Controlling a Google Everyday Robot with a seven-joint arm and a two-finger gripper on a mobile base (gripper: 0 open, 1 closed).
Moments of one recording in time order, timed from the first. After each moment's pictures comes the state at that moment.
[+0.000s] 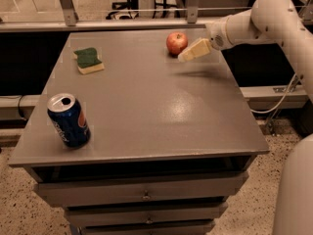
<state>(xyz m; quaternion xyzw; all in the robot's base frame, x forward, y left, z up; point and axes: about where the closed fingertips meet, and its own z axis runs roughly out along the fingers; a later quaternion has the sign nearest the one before) 0.787 -0.151 0.888 -0.42 0.76 0.14 0.48</state>
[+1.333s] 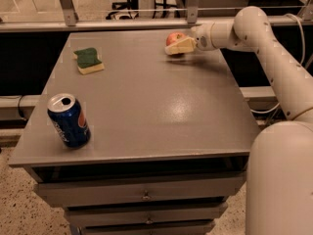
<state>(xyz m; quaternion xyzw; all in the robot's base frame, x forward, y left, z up) 0.845 -0.121 0.868 -0.36 0.75 0.20 0.52</state>
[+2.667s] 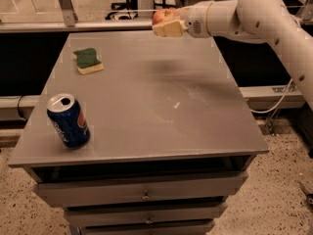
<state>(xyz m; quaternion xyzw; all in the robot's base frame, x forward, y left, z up) 0.758 -0.057 0.969 -0.39 0.69 0.23 0.57</state>
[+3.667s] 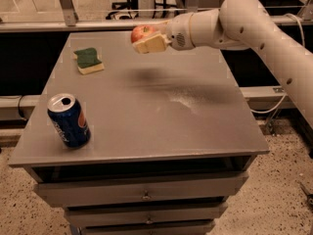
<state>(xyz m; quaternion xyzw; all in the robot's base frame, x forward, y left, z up) 0.711 0.004 0.944 -0.45 0.67 0.28 0.52</state>
